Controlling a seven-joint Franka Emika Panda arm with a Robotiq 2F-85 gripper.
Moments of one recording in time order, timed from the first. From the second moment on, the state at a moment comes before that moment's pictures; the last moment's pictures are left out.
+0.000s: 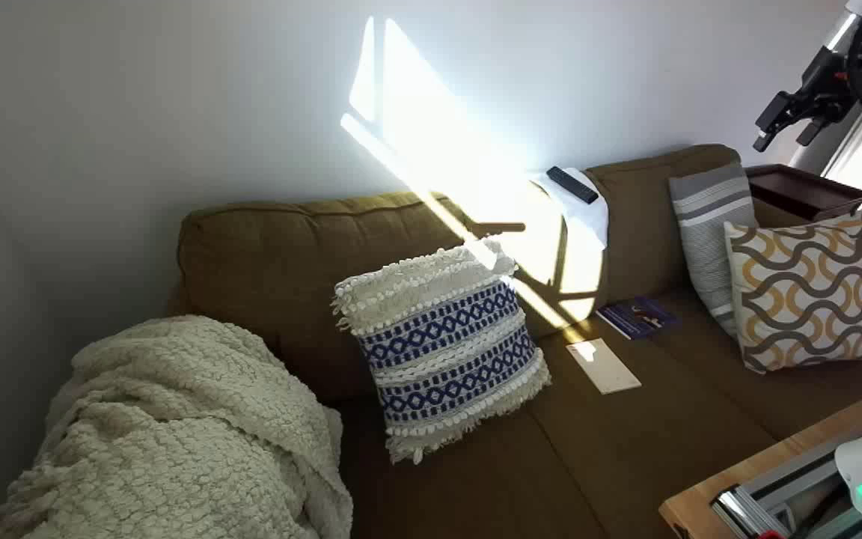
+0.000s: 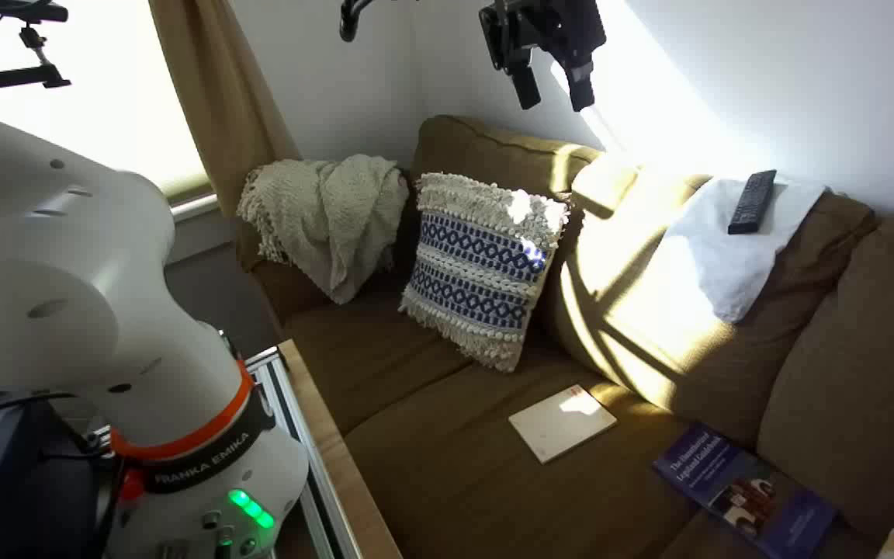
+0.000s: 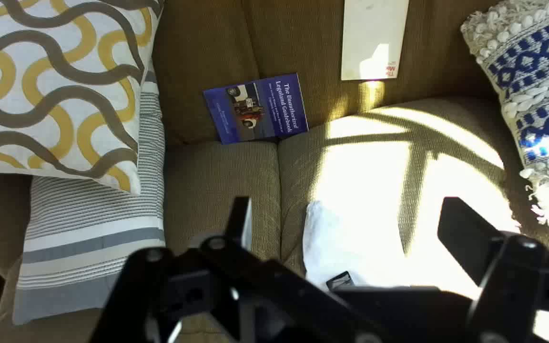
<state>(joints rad) -0.15 -0.61 -0.02 -2.49 -0.15 2.15 0.04</state>
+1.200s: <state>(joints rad) -0.16 -0.58 -0.03 -2.49 -0.16 2.16 0.04</state>
